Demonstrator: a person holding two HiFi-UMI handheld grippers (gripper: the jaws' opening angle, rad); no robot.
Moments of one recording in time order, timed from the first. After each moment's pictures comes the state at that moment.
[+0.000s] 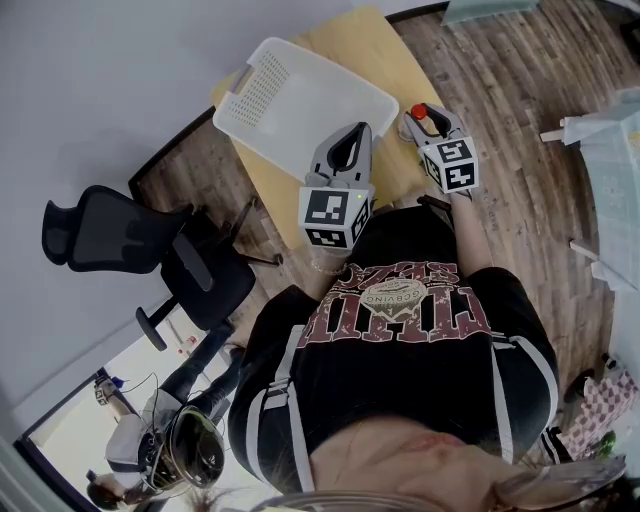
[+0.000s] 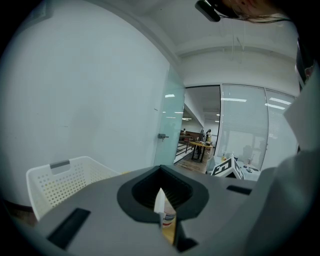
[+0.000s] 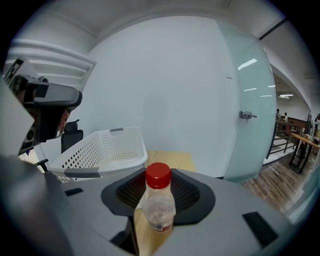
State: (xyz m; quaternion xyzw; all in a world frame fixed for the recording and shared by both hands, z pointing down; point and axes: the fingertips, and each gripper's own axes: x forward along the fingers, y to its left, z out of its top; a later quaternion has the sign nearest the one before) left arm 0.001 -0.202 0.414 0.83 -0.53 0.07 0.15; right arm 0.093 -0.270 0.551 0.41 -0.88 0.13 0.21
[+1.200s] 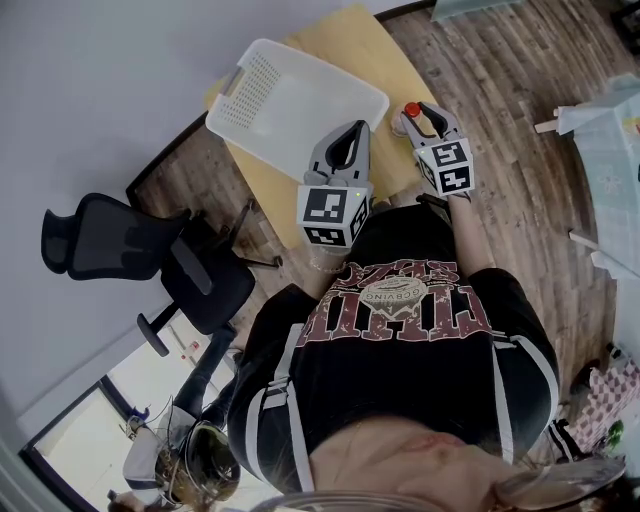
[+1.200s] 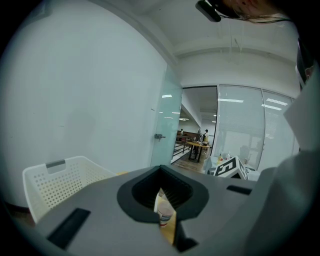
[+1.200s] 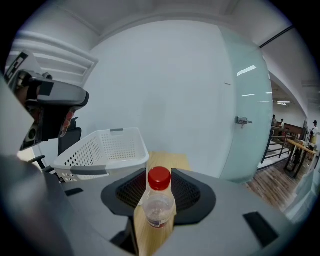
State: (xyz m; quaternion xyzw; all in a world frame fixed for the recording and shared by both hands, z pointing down) left arm 0.015 -0.195 0.412 0.84 -0.51 0.06 0.15; right arm 0.104 -0.254 0.539 0.43 -0.87 0.11 0.22
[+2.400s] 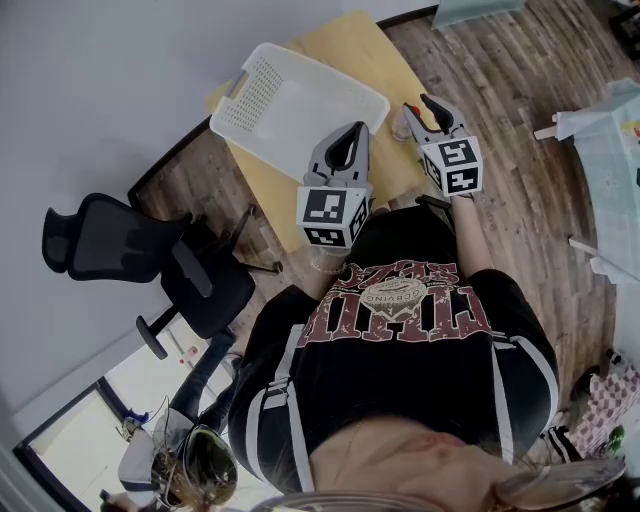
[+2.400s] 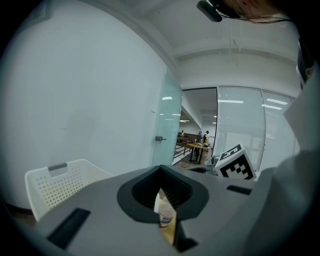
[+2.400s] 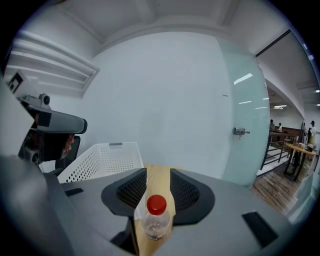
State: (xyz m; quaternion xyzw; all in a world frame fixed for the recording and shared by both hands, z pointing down) left arm 0.012 -0.192 0.403 0.84 -0.52 0.06 0.14; right arm 0.104 -0.262 0.484 0.45 -0.87 0.08 0.17
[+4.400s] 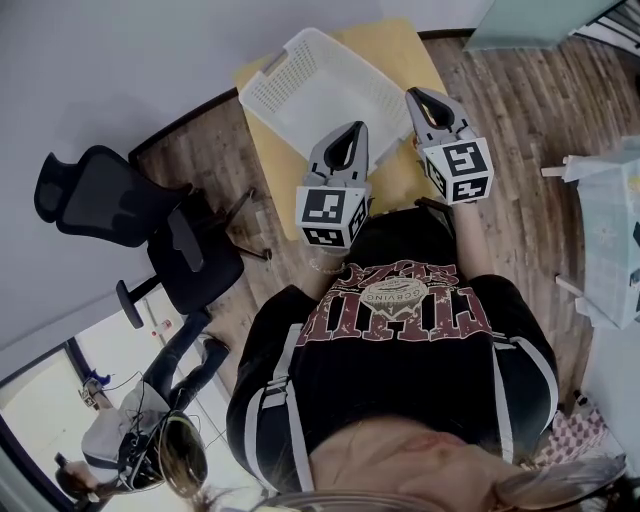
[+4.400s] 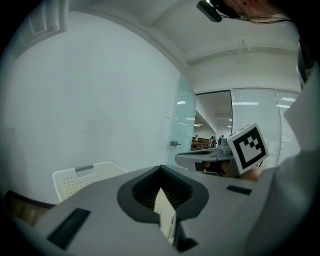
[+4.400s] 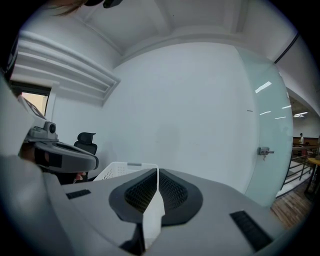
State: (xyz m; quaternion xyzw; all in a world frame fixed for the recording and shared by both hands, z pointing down) left arm -0.067 -0.186 0.400 0.79 -0.59 0.03 0.14; right arm 0.001 -0.264 0.411 0.36 -0.92 0.02 0.13
